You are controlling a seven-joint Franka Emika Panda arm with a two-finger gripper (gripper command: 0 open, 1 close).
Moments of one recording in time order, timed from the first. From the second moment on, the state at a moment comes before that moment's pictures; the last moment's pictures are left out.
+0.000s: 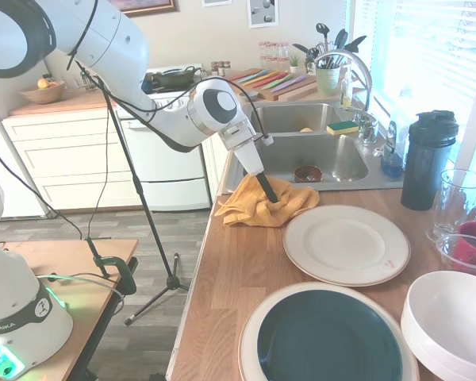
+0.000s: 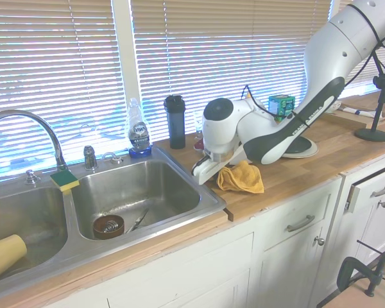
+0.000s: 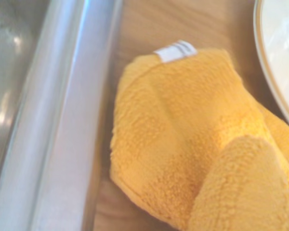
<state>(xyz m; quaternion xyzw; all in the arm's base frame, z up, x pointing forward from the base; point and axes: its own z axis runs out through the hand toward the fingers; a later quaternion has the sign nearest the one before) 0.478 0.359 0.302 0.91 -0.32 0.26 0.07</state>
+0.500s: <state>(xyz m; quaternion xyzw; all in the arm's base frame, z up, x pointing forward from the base) 0.523 0.328 0.338 0.90 -0.40 0.16 0.05</state>
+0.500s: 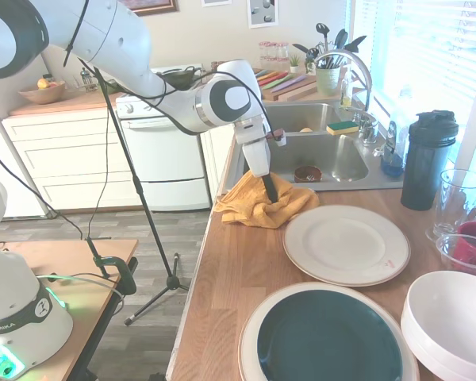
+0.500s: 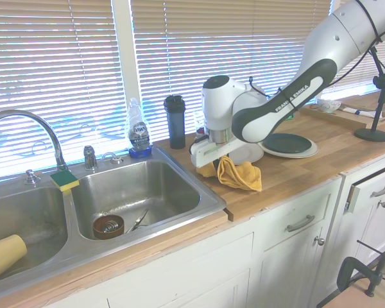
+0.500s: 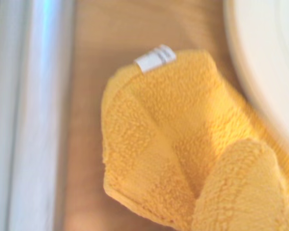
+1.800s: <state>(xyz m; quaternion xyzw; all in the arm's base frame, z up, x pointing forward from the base) 0.663 0.208 0.512 0.85 -0.50 0.19 0.00</state>
